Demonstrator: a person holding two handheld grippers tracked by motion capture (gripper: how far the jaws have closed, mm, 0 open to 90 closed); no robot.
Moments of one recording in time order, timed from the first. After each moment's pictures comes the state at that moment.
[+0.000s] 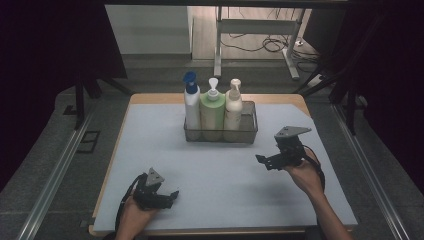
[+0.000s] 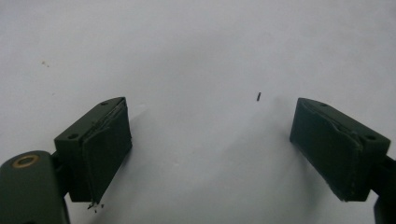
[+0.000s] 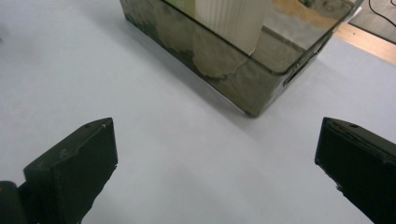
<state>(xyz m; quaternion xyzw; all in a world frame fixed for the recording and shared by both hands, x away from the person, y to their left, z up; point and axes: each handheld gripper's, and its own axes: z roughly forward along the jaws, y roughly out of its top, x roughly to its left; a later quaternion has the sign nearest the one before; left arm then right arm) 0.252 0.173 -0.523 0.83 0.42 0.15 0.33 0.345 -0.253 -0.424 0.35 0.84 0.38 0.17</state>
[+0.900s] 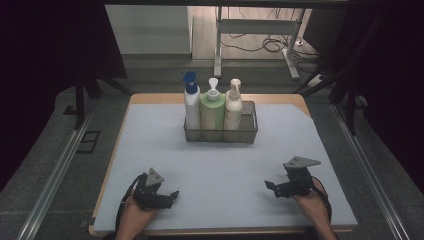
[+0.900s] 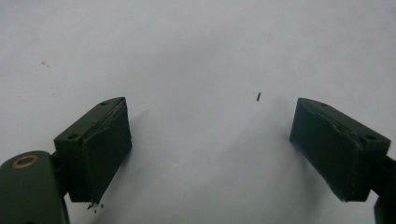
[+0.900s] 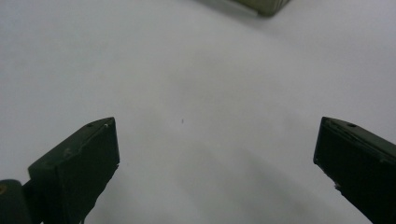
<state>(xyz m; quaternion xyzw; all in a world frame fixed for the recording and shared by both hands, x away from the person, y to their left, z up) 0.252 0.173 -0.523 0.83 0.42 0.15 0.34 0.295 -0.289 -0.500 0.39 0.83 0.37 0.15</state>
